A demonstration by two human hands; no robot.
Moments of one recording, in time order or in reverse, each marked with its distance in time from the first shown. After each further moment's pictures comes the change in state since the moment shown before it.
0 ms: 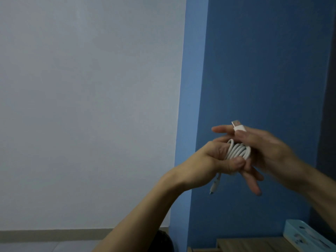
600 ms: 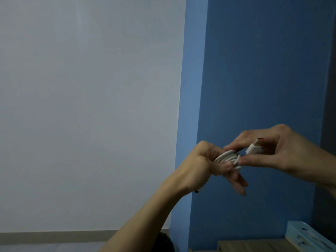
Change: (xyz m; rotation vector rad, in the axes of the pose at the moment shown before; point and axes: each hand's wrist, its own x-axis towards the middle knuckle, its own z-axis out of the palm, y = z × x) left_hand -0.006 -0.007 0.002 -0.030 0.215 -0.116; right_hand -0.008 -0.018 -0.018 -0.384 -0.114 -0.153
